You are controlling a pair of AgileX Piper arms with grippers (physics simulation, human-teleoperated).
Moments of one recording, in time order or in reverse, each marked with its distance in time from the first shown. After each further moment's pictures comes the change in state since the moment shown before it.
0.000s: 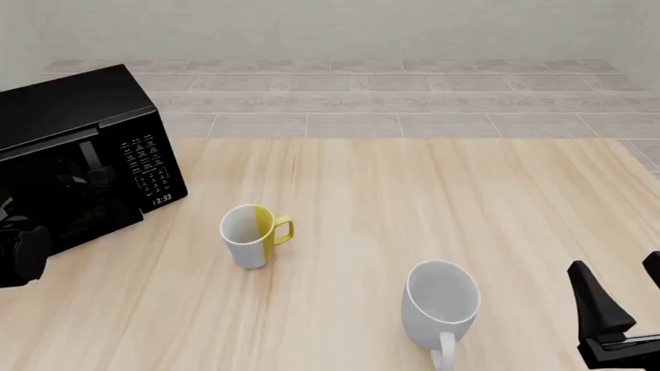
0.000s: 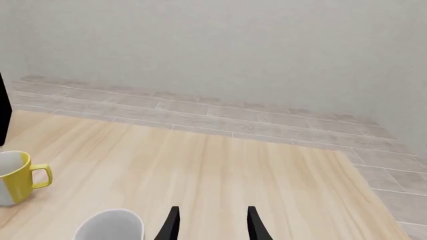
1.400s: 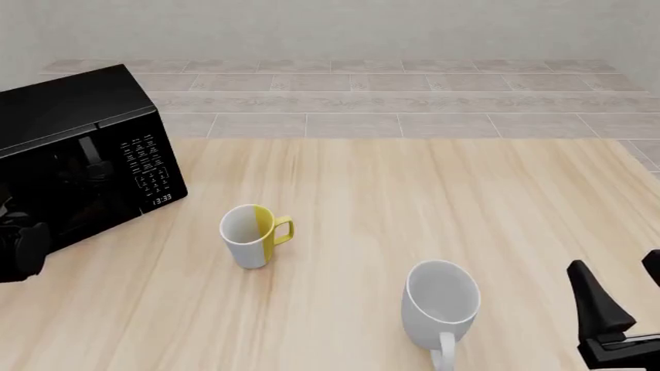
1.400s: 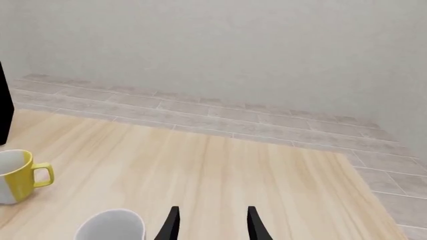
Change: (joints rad) left arm 0.025 0.044 -0.036 -0.031 -0.059; right arm 0.009 0.004 -0.007 0.002 -0.008
